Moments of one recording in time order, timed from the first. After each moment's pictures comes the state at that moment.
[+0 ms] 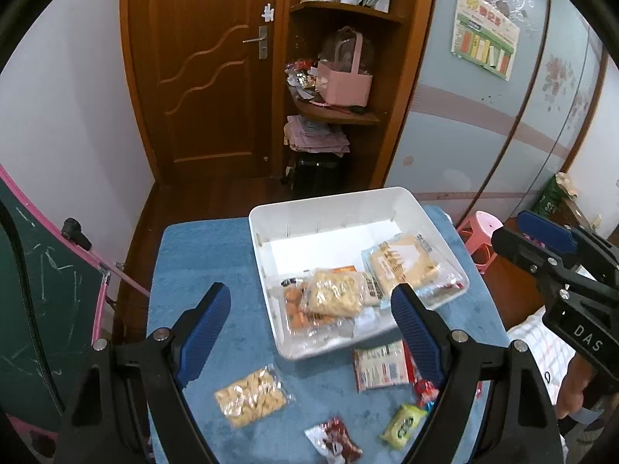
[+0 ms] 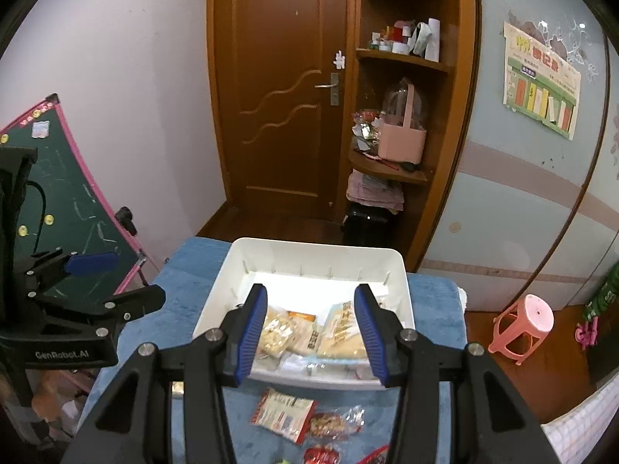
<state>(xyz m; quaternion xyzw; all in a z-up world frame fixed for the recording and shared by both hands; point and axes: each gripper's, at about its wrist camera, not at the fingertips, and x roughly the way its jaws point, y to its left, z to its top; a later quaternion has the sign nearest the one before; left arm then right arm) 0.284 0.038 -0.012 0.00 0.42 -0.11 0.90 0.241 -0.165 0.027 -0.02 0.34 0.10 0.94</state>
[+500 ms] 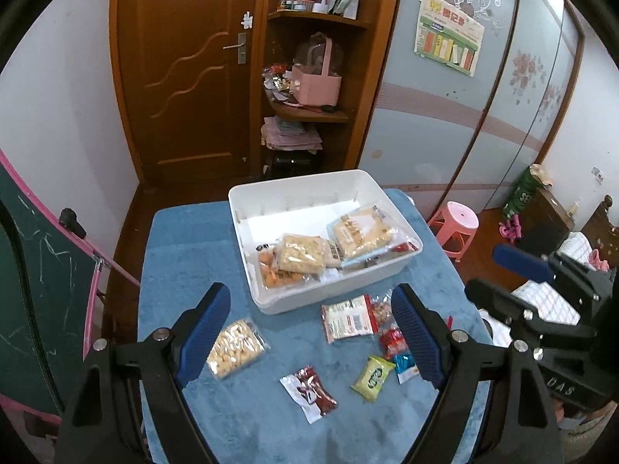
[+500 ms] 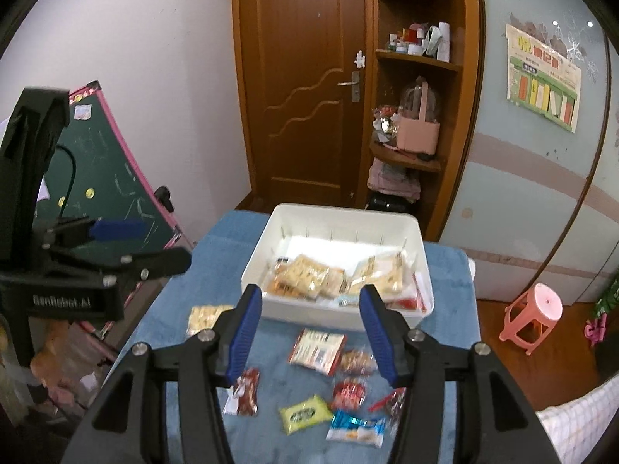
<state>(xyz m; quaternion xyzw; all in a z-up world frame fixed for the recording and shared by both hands) 0.187 0.036 0.005 -0.01 0.41 -0.15 0.90 0.139 -0.163 0.021 -0.02 0.35 0.13 0.93</state>
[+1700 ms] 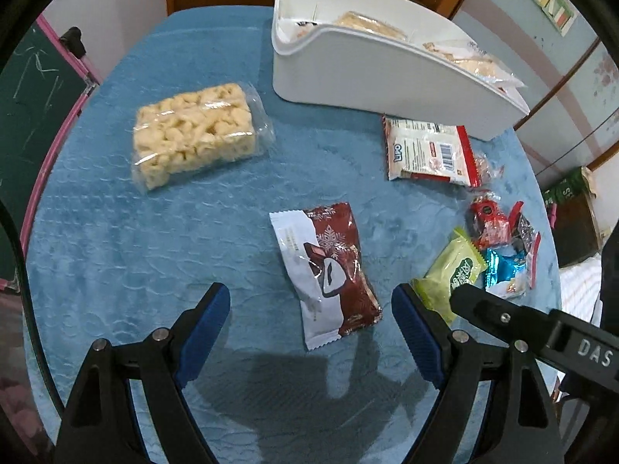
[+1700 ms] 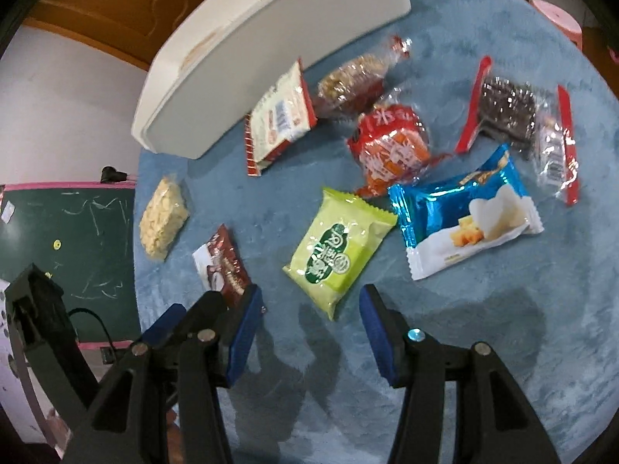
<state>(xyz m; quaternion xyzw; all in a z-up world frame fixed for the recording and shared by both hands) 0.167 0.019 -0.244 -0.09 0.57 -0.05 0.81 0.142 -0.178 -0.235 0.29 0.60 0.07 0.74</state>
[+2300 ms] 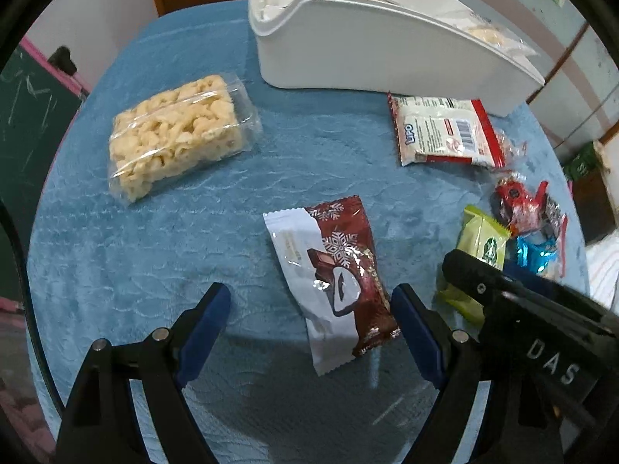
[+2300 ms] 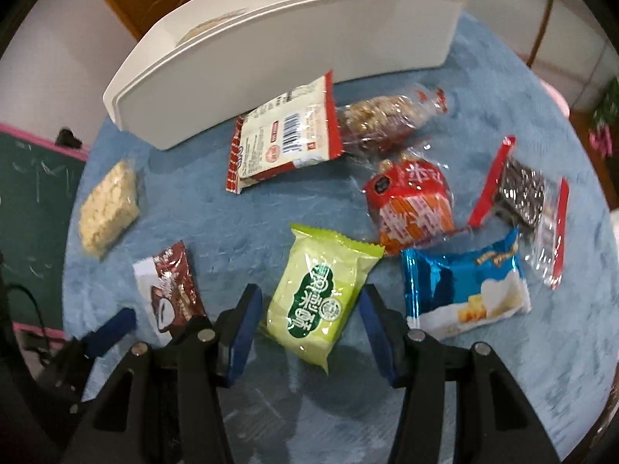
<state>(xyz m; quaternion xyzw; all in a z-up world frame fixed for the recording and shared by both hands) 0.179 0.005 -0.263 -0.03 0.58 -0.05 0.81 0.174 -0.119 -0.239 0.12 0.59 0.01 0.80</state>
